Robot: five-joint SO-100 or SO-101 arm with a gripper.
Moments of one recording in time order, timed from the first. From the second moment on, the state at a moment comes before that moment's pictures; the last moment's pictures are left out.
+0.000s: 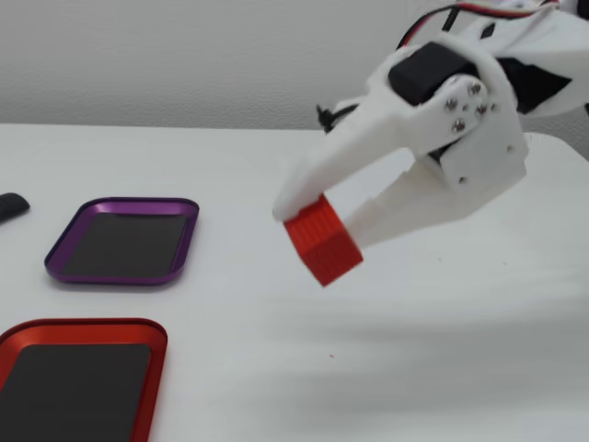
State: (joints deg) arm -9.2 130.3 143.1 10.5 -10.9
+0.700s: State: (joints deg) arm -9.1 73.8 96.0 8.9 -3.3
